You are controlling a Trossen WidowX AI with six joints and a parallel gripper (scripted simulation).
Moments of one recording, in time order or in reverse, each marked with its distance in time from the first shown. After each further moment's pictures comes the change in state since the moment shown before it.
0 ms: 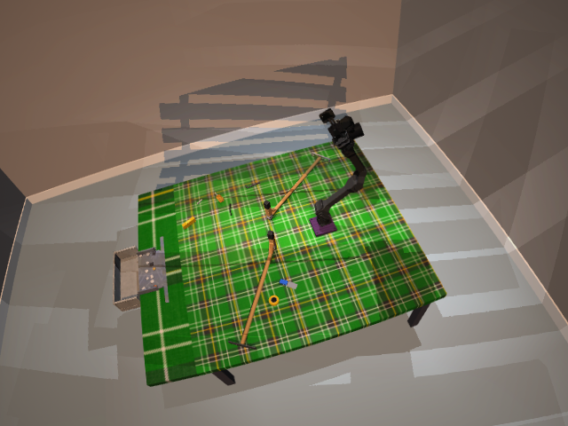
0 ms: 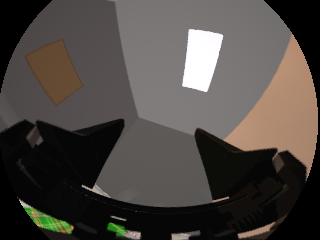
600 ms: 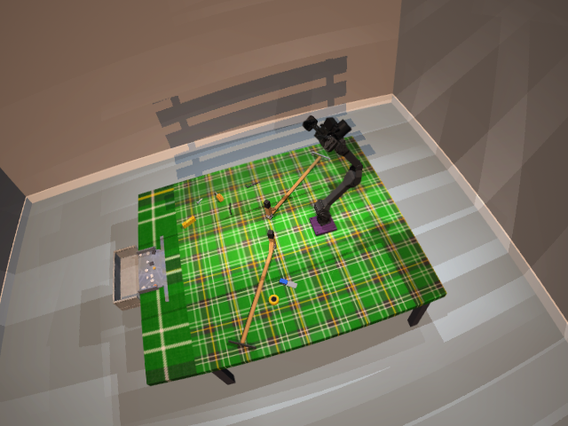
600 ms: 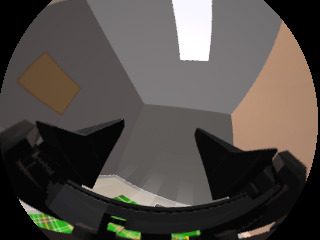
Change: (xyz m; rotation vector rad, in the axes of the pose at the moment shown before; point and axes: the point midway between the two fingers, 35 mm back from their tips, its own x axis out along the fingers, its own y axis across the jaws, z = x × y) arm -0.002 -0.013 -0.074 0.234 0.193 -0.016
